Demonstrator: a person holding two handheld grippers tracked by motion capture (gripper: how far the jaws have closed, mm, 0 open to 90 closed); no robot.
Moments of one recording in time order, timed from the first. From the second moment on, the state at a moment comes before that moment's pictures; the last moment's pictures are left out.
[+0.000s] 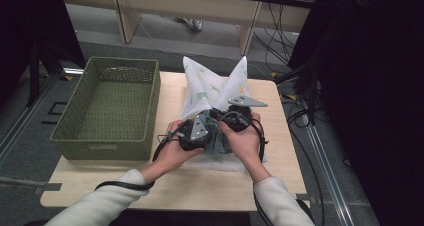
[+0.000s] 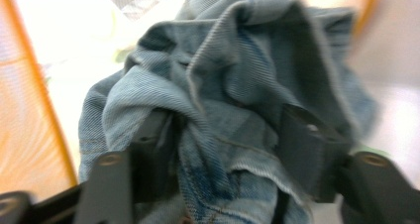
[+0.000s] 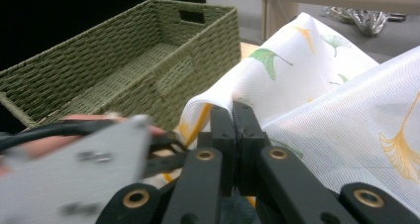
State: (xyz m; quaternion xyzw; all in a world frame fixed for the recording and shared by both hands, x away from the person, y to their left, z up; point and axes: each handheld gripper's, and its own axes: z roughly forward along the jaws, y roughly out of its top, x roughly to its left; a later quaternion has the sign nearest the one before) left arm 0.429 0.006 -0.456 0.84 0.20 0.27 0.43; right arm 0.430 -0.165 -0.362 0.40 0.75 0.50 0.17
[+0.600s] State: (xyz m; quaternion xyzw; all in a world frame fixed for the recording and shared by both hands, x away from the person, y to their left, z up) left arm 0.373 0.012 -0.448 0.85 0.14 0.26 0.44; right arm 0.431 -0.168 -0.363 0.40 0.75 0.49 0.17
